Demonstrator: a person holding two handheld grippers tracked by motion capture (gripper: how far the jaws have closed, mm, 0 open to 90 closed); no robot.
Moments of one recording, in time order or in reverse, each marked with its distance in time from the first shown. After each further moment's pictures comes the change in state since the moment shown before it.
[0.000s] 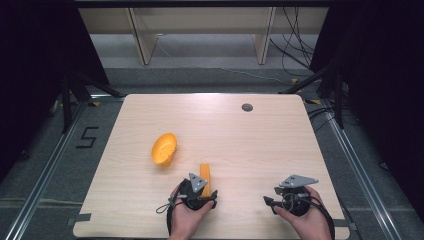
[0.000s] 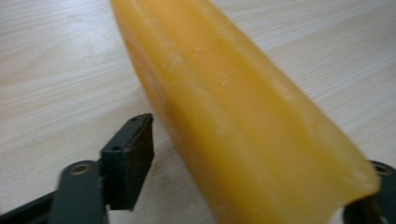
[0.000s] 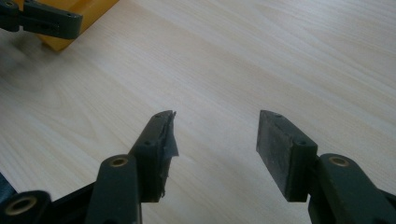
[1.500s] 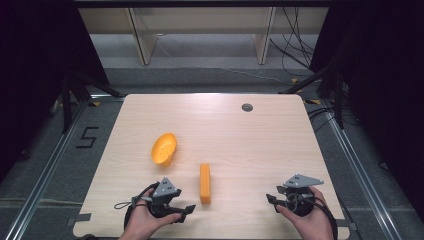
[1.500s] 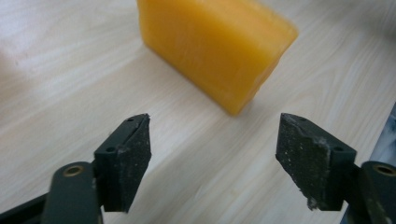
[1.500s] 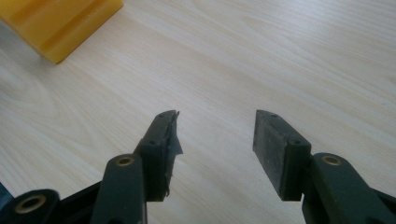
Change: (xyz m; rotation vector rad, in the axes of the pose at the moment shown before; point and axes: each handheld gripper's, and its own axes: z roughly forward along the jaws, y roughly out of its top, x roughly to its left) left arm 0.057 -0.019 -0.058 -0.003 -0.291 0.061; right arm -0.002 -0.001 -0.009 -0.031 -0.030 0.028
